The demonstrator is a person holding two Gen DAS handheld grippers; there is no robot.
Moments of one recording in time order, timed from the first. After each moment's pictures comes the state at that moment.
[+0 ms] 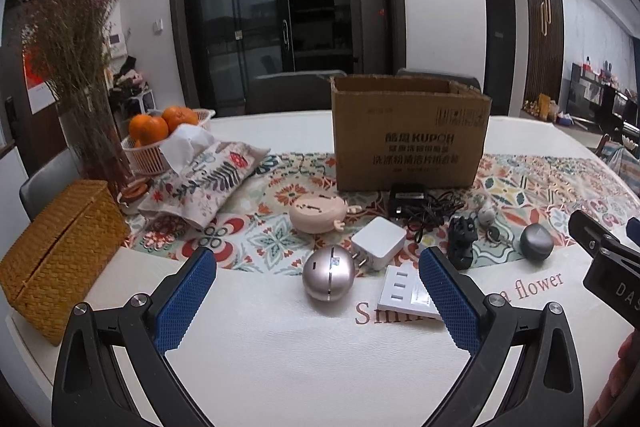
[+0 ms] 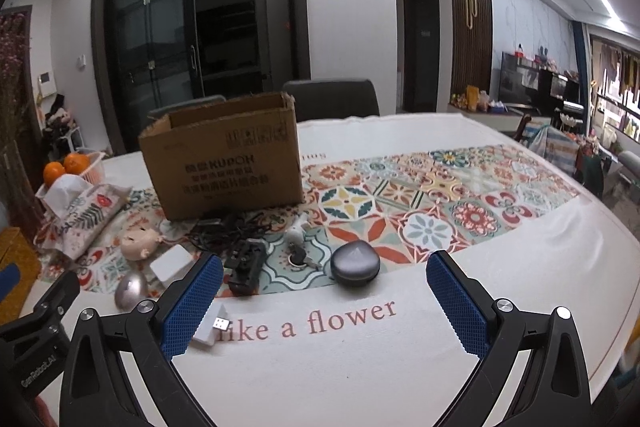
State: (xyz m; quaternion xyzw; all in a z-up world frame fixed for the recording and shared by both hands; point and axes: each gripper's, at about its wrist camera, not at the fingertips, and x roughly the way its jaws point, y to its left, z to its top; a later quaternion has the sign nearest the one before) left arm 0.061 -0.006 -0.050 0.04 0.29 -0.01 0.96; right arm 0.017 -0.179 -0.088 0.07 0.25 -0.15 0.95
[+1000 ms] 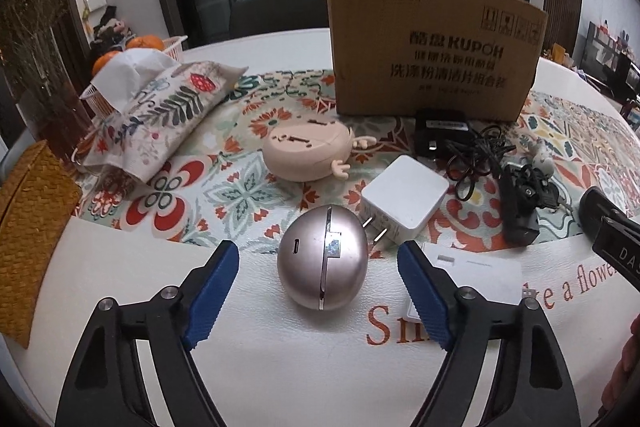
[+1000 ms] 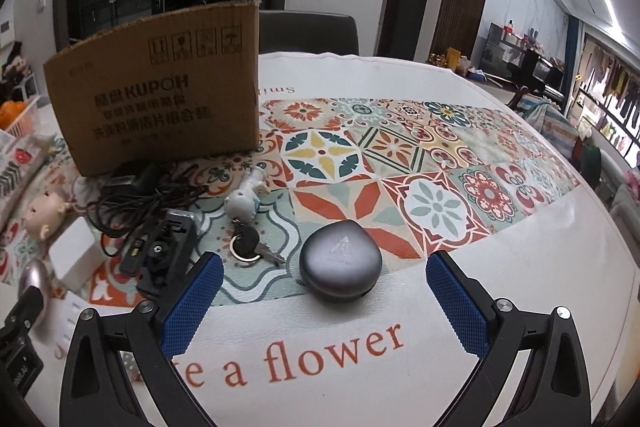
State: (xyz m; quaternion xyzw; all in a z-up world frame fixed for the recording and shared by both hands) left arm 0.149 -0.014 -0.123 0.05 0.41 -0.01 0.91; right arm 0.115 -0.198 -0.151 0.03 0.36 -0.21 0.91
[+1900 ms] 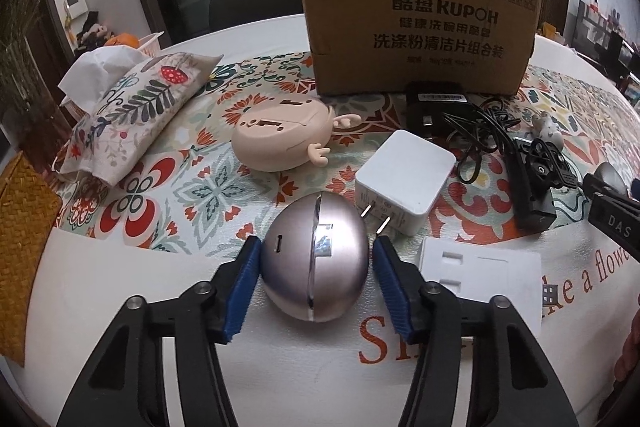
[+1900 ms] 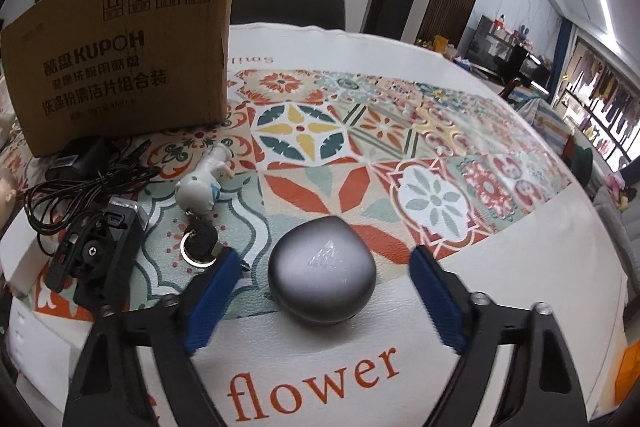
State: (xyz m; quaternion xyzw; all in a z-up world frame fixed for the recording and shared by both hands) left arm 0.162 -0.024 -0.144 0.07 0.42 -0.03 0.90; right arm 0.144 -0.214 -0.182 0.01 0.40 -0.24 0.88
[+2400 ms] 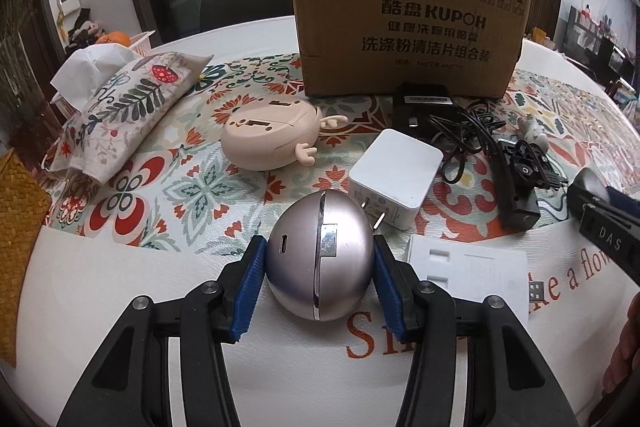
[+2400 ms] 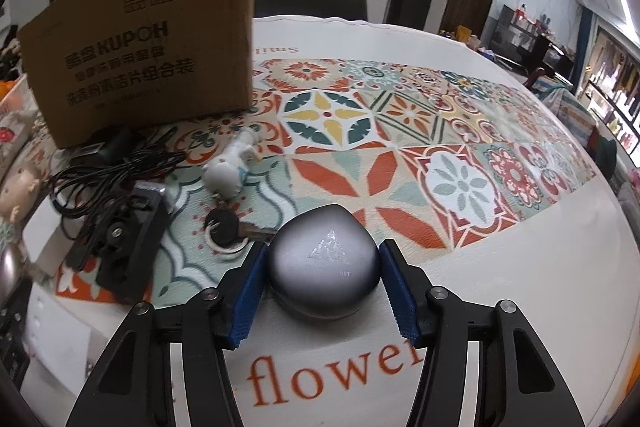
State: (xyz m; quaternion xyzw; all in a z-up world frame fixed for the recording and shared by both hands) left arm 0.159 -0.022 -0.142 0.05 0.42 -0.05 0.90; right arm 0.138 -0.209 -0.184 0.04 0.41 -0.19 0.89
